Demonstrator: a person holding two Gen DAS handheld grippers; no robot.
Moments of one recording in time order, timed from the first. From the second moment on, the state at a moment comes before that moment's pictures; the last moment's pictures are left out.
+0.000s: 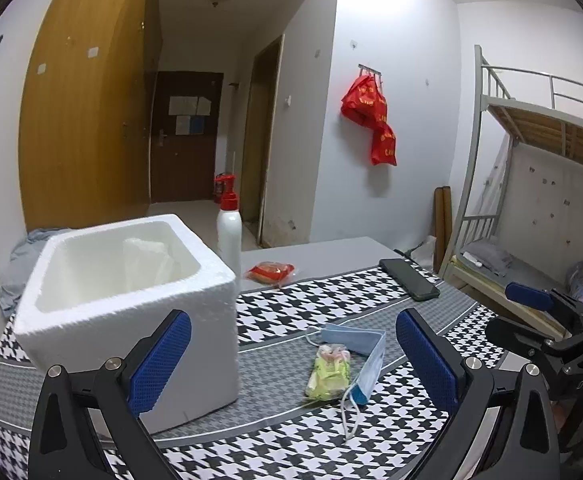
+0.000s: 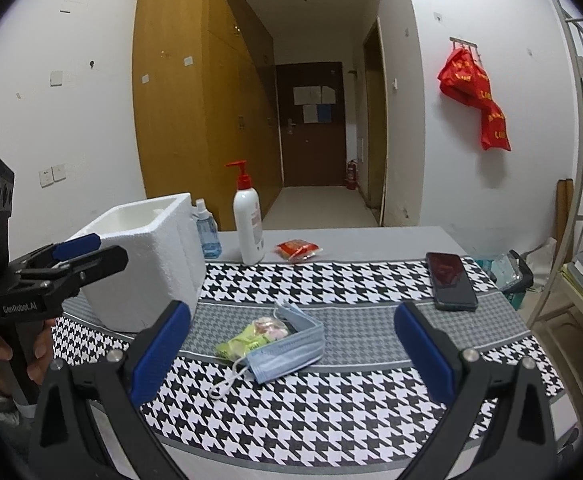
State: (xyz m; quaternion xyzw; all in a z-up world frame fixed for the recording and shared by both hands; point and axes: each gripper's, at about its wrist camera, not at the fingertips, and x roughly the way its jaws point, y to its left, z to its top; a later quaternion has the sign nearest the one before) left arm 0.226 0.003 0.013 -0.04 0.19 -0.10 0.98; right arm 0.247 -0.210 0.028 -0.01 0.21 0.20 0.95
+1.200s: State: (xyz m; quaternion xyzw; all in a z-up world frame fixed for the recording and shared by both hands) left arm 0.320 -0.057 -0.057 0.01 0.33 -0.11 0.94; right arm 0.273 -0.243 -0.028 0.01 0.27 0.20 0.94
